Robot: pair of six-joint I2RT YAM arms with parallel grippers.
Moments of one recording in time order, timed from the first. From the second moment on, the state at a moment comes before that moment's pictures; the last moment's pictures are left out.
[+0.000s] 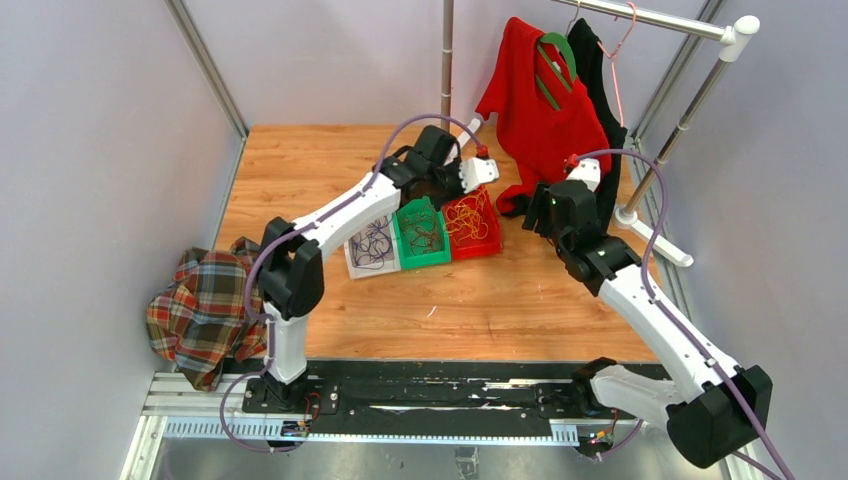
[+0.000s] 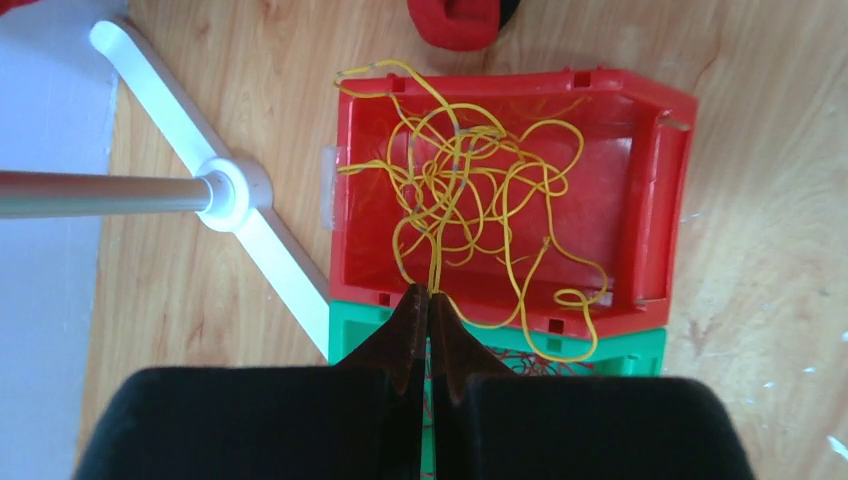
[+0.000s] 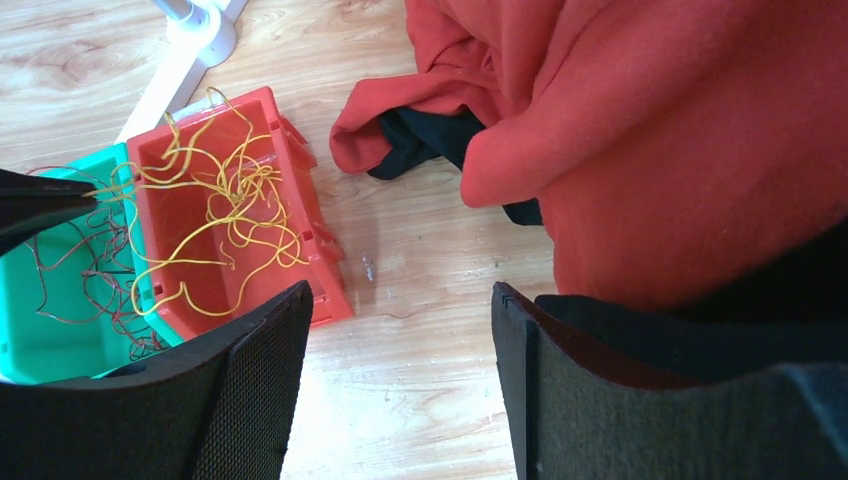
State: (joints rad) left arm -0.67 1.94 1.75 -0.54 0.25 0.64; right arm 0.45 1.06 0.94 -0.38 0.45 0.38
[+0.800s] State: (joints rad) left arm -0.78 2.23 1.77 -0.55 0.01 0.83; right arm 0.42 0.99 0.82 -0.36 0.39 0.40
